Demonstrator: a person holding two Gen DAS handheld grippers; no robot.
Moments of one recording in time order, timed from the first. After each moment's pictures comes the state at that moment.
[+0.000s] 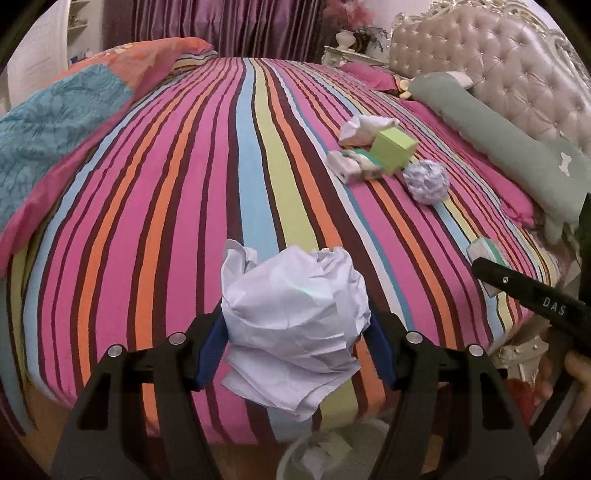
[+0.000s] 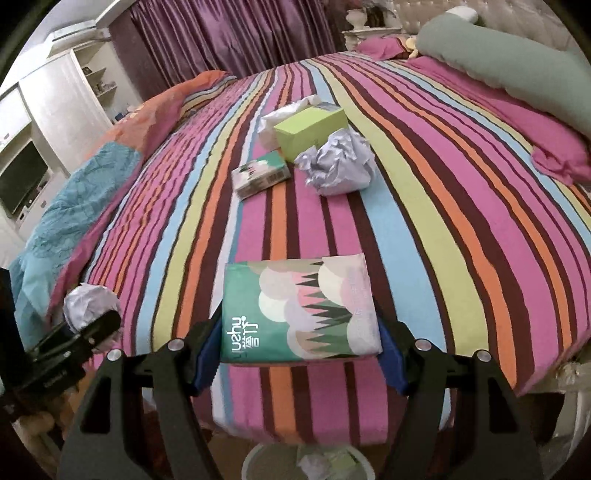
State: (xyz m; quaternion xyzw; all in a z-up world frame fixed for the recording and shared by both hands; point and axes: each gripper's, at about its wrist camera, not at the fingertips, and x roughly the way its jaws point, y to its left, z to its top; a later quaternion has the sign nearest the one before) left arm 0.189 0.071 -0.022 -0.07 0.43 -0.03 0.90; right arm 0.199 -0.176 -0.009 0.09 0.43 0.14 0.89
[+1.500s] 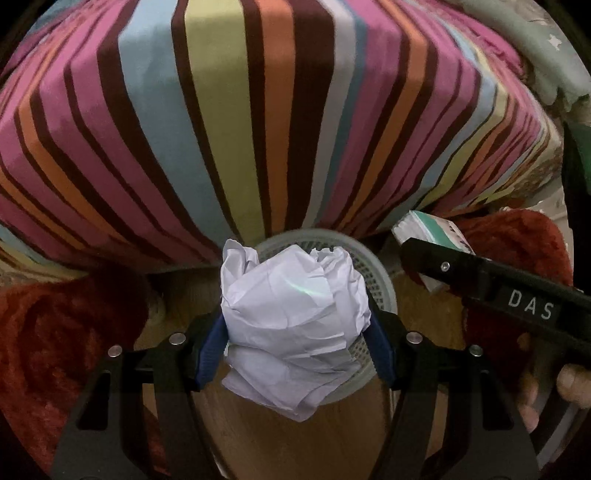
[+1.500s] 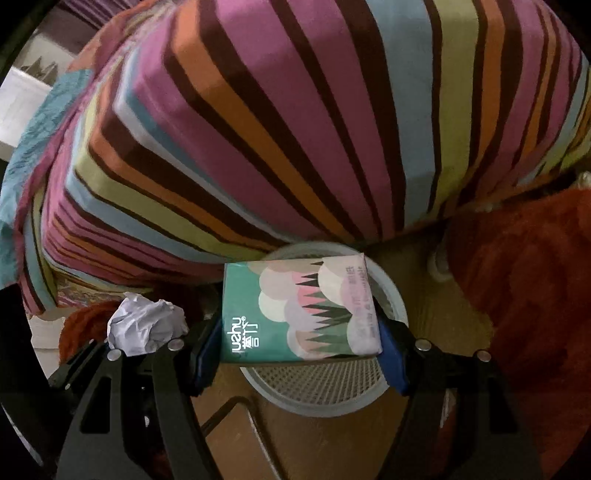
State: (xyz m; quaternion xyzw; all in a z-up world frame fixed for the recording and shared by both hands) left arm 0.053 -0.014 -0.169 -0.05 0.62 -0.07 0.78; right arm 0.066 -0.190 -0.153 0.15 0.62 0.09 0.76
